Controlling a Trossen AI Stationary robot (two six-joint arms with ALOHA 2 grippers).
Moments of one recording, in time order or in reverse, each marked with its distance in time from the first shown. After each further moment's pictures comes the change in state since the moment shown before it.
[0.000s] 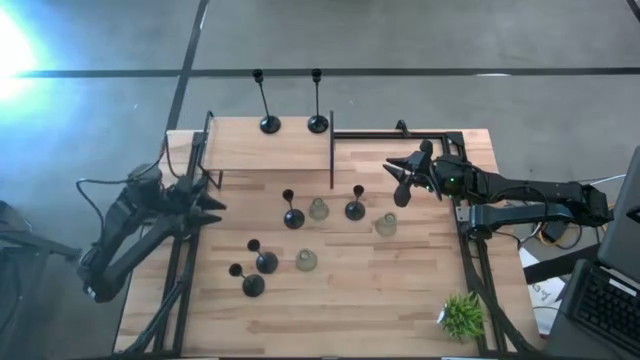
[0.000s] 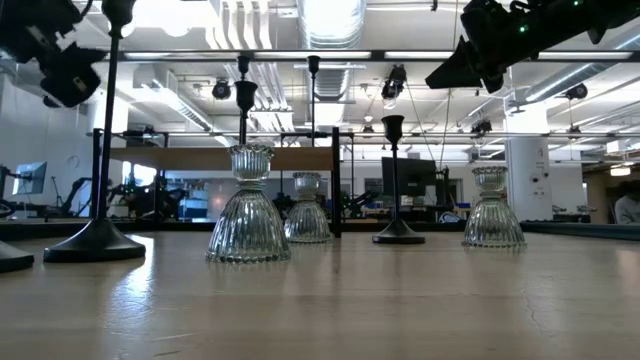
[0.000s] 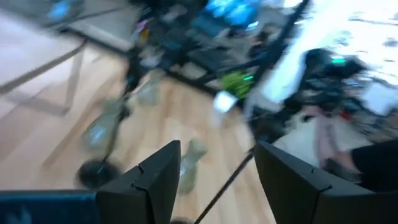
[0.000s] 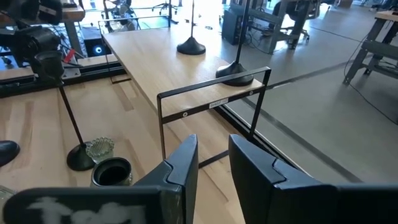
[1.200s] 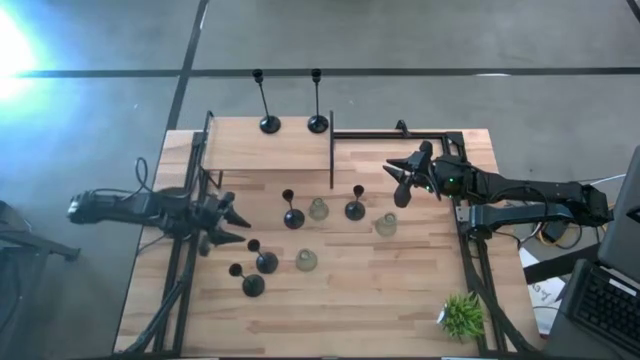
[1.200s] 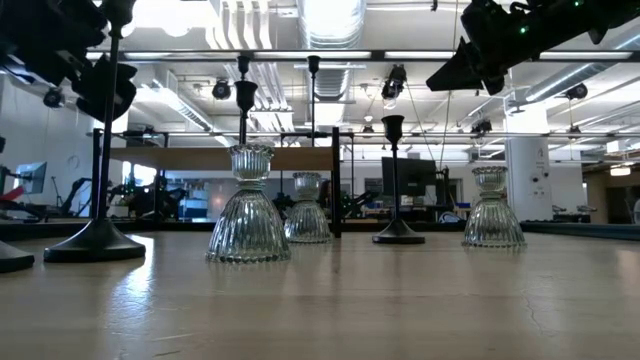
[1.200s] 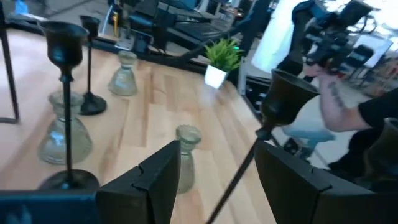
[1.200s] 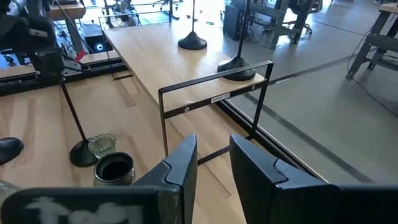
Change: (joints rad) left arm -0.972 0.206 -0.228 0.517 -0.863 -0.067; right arm 0.000 0.000 0.000 -0.021 -0.007 0.017
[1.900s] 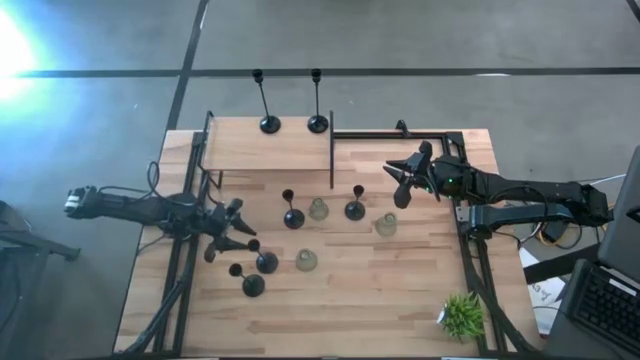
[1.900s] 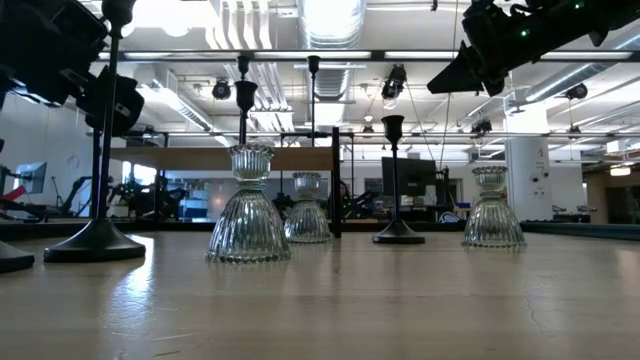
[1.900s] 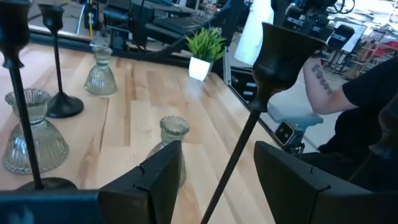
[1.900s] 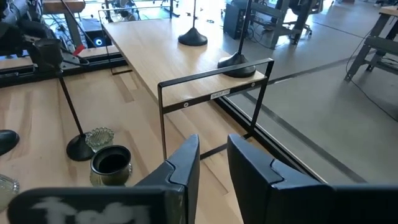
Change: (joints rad) left arm -0.017 0.088 -0.114 0.218 0.070 0.058; right arm 0.000 0.000 -0.011 0.002 0.000 -0.020
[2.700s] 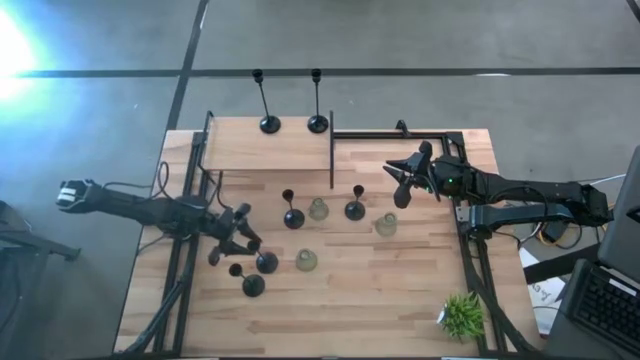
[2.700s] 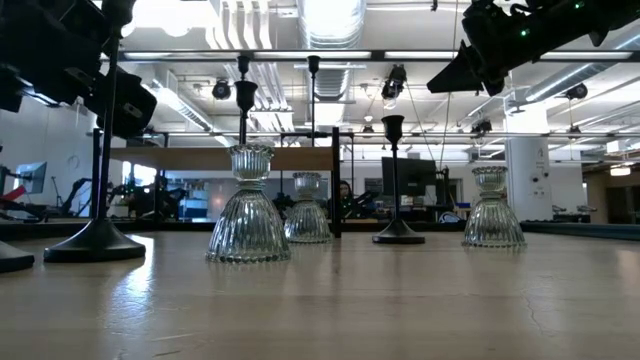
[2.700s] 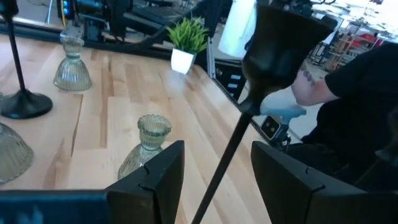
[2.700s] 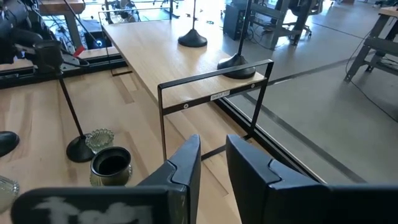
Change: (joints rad) left arm -0.002 0.207 0.000 0.234 0.083 -0.002; right arm 0.000 0.000 0.000 0.005 0.001 0.000
